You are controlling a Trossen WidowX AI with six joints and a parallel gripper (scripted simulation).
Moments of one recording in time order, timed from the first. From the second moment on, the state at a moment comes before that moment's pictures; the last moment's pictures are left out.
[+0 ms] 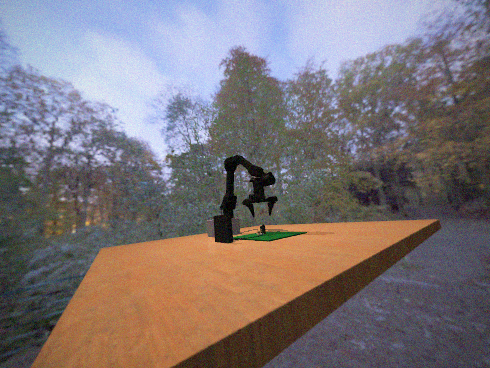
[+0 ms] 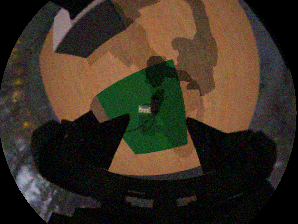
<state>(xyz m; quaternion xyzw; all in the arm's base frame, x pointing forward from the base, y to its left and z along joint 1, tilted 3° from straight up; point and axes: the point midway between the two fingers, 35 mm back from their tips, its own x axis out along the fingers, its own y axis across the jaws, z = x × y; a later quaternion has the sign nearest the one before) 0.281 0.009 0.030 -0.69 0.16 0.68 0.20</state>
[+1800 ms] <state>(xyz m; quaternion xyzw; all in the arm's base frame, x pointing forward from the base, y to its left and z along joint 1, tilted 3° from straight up) 0.274 0.013 -0.048 -0.68 0.16 0.69 0.20</state>
